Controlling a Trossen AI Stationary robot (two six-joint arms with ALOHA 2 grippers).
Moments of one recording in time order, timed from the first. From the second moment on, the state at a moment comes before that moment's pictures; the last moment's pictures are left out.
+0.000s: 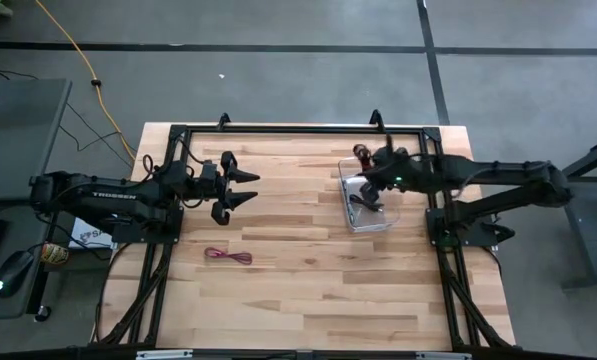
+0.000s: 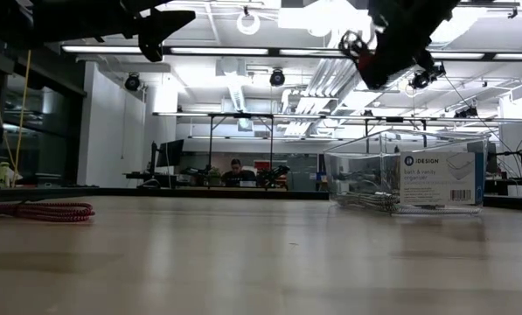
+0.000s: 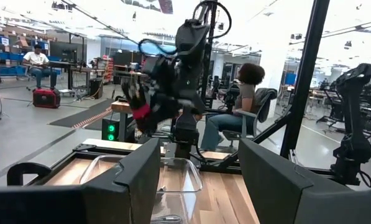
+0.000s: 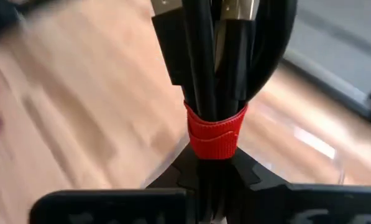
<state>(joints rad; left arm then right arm) 0.26 0.87 0.34 0.70 0.14 -0.13 -0.08 1.06 0.96 -0.70 0.41 0.52</state>
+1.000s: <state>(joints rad) 0.26 0.87 0.34 0.69 0.14 -0.13 -0.28 1.46 0.82 -0.72 0.07 0.54</state>
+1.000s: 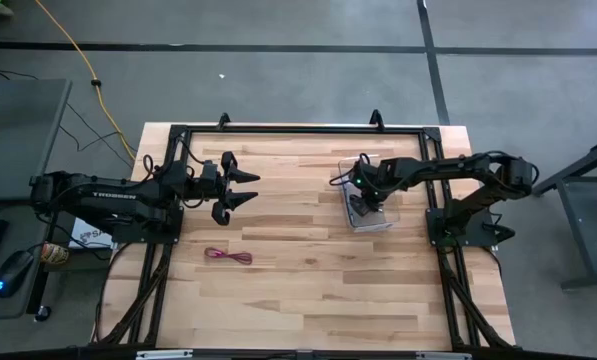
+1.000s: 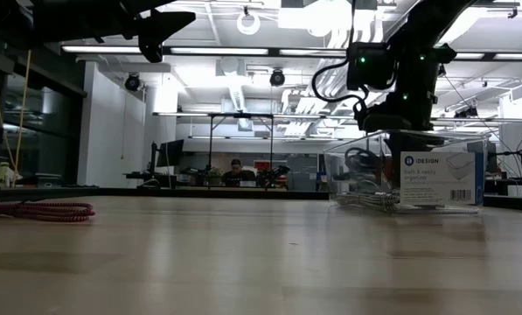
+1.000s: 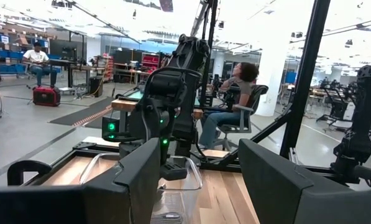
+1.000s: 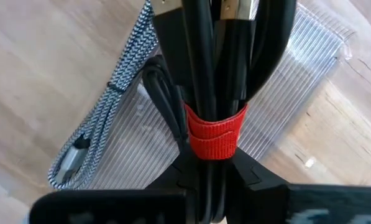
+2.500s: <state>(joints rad) 0.26 0.87 0.34 0.68 0.14 -0.14 -0.28 1.50 0.82 -0.68 0.09 0.61</state>
